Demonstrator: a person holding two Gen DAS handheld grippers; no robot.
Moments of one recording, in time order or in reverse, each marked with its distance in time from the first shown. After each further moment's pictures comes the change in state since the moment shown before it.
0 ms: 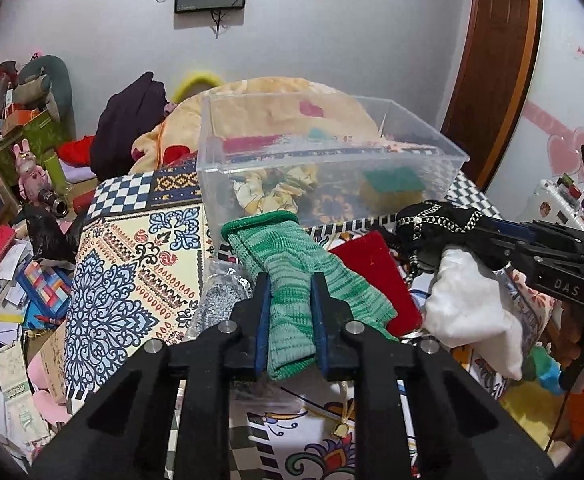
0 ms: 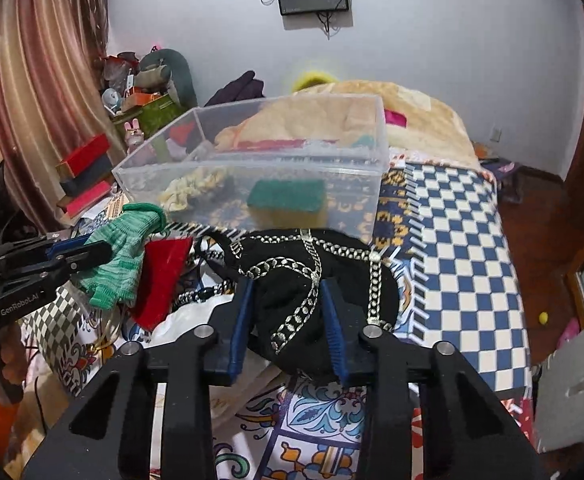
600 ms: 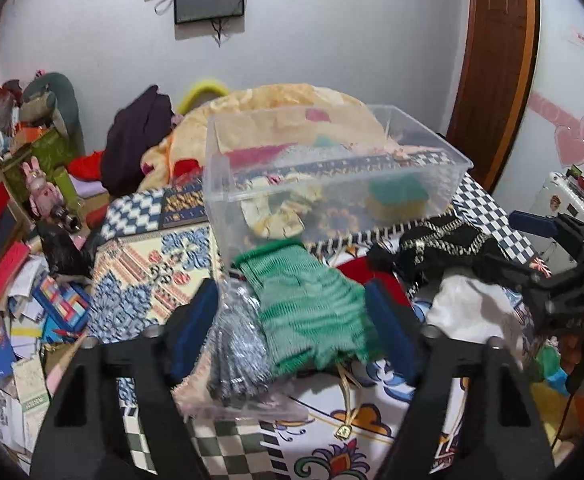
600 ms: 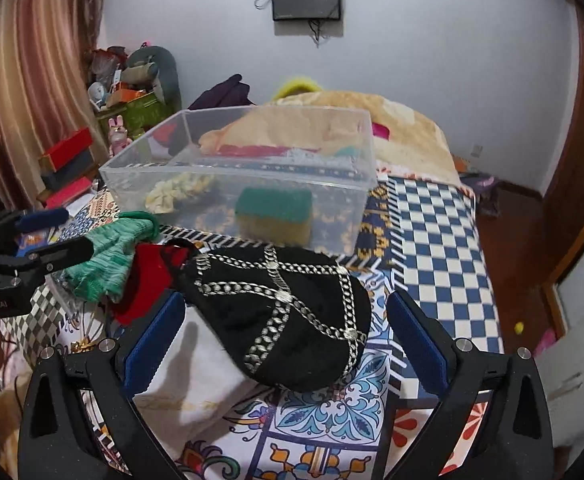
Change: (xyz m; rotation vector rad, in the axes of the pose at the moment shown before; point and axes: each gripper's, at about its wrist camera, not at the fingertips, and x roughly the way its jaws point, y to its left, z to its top) left arm -0.001 -0.006 0.012 0.037 0.008 0.041; right arm 0.006 -0.002 0.008 -0.020 -0.007 -0.082
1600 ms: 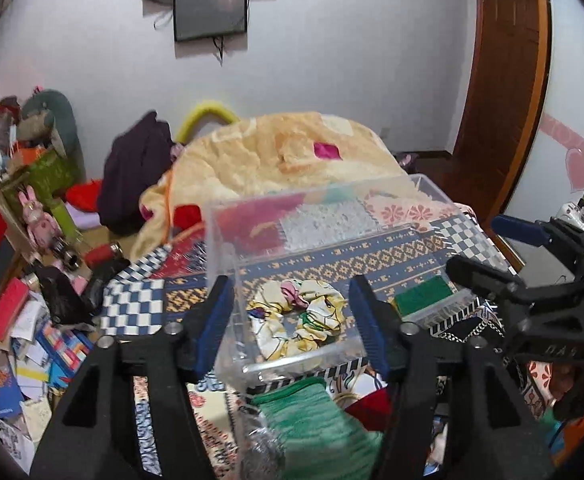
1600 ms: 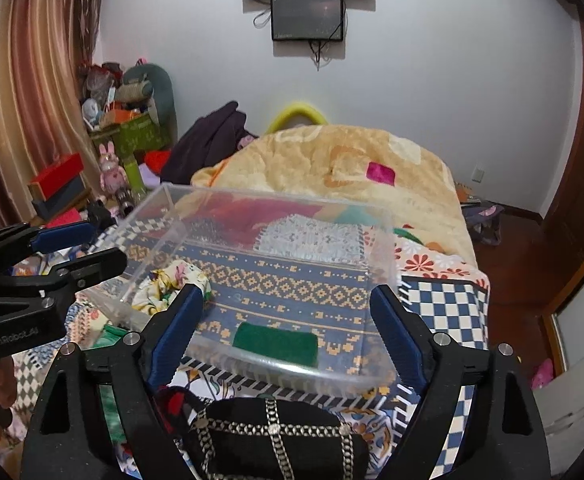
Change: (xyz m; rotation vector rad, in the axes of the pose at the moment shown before) left arm 0.023 0.009 0.097 0.013 -0.066 0.035; right arm 0.007 0.014 0.084 -0.020 -0.075 -0.016
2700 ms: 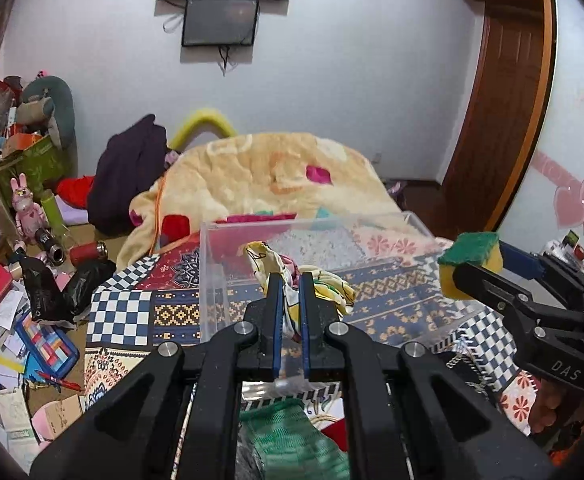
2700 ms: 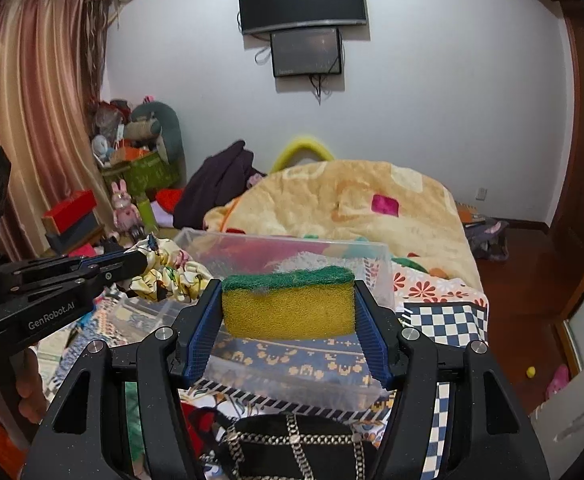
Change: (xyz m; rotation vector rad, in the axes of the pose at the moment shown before) left arm 0.006 0.012 0.013 -0.096 -0.038 -0.067; right arm -0.010 0.008 0.002 0.035 -0.115 0.027
